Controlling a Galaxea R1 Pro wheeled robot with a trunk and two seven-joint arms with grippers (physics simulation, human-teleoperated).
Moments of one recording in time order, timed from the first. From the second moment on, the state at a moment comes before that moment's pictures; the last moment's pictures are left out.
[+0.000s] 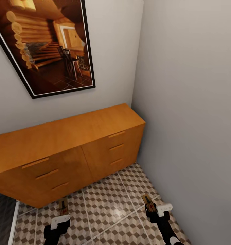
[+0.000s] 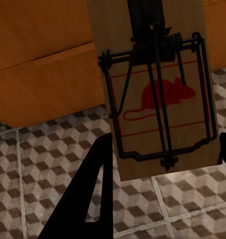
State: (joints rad) left arm -0.52 0.05 -0.26 0.08 0.35 -0.72 0.11; right arm -0.47 -0.01 0.12 -0.19 0.05 -0.61 -0.07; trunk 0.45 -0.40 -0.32
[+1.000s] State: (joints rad) left arm -0.51 0.05 -0.26 0.08 0.35 -0.72 0.11; right arm -0.47 -0.01 0.12 -0.16 0.05 -0.61 -0.07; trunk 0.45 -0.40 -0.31
